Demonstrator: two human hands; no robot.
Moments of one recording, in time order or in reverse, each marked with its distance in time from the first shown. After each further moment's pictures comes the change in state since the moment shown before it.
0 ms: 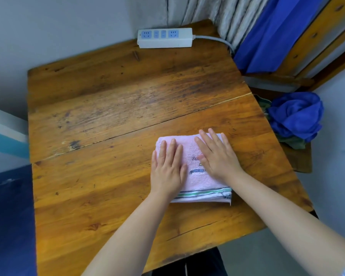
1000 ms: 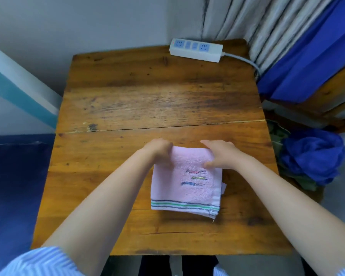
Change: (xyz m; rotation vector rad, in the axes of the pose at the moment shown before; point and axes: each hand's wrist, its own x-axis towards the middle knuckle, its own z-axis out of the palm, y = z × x) left_hand 0.069 -0.019 -0.061 -0.057 -0.623 -0.259; right_hand 0.062 0.034 -0.060 0.073 -0.508 -0.117
